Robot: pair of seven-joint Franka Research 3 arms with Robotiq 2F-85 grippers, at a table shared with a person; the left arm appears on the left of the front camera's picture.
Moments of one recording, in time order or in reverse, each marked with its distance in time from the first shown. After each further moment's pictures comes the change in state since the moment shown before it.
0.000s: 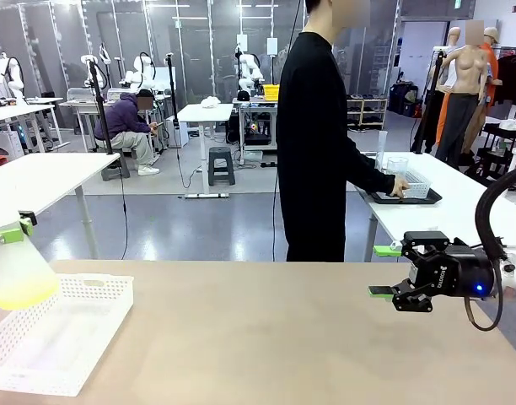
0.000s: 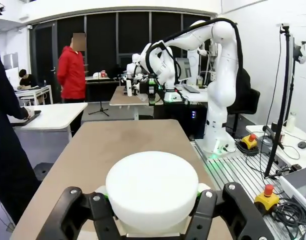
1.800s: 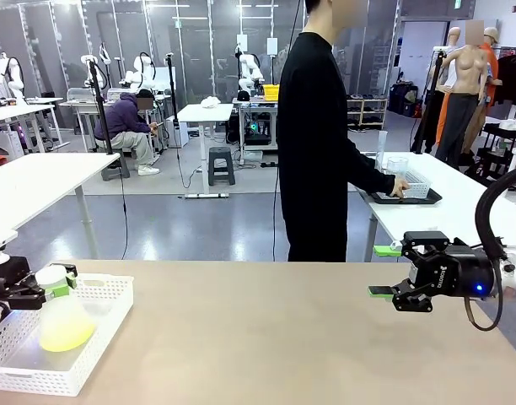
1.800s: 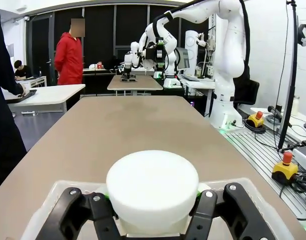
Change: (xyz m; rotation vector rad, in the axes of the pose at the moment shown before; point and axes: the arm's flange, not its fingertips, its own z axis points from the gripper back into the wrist) left arm -0.147 0.053 -0.015 -0.037 0.015 0.021; right arm 0.000 0.000 0.000 0.000 0.000 0.000
